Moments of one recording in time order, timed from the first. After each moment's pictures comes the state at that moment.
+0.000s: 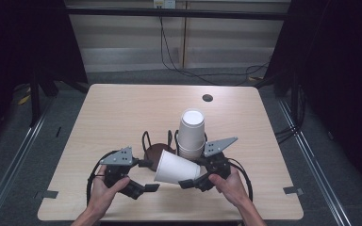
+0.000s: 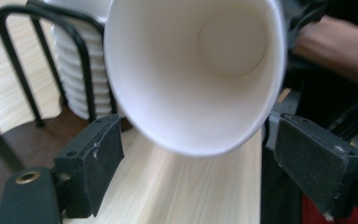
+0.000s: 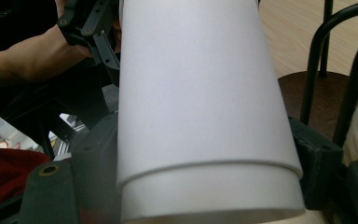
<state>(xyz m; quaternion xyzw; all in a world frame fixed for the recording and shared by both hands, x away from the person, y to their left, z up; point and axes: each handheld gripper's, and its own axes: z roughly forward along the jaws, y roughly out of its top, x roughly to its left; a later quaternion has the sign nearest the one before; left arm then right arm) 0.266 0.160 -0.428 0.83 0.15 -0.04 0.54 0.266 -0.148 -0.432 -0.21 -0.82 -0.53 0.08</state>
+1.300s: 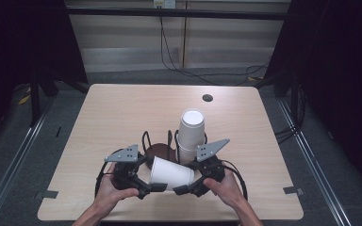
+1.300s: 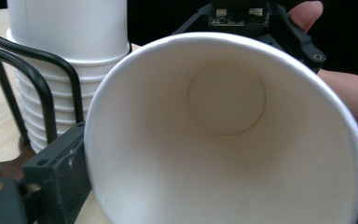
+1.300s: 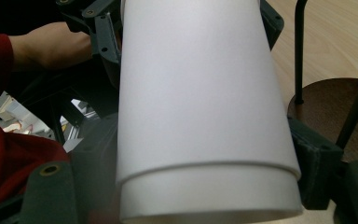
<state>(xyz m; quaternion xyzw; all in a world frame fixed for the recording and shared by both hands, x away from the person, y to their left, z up) 0.271 0.141 -0.431 0.79 0.14 -0.08 0.59 0.260 -0.131 -0.429 -0.17 -0.83 -0.52 0.10</state>
